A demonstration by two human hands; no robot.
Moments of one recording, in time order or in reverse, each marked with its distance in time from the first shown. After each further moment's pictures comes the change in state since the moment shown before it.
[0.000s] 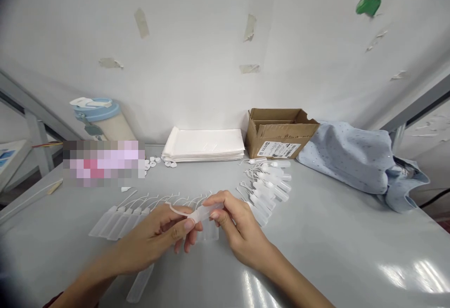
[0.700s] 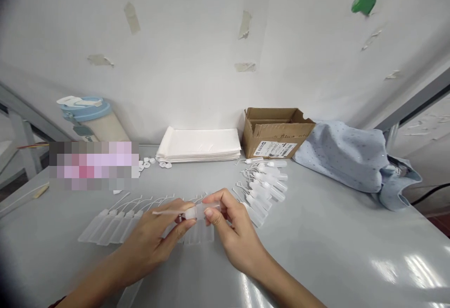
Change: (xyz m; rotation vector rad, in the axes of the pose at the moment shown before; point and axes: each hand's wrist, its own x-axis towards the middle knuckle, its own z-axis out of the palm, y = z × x) left_hand 0.009 -0.025 0.009 0.673 0.374 0.450; right_hand 0.001 -0.004 0.006 0.167 0.100 0.292
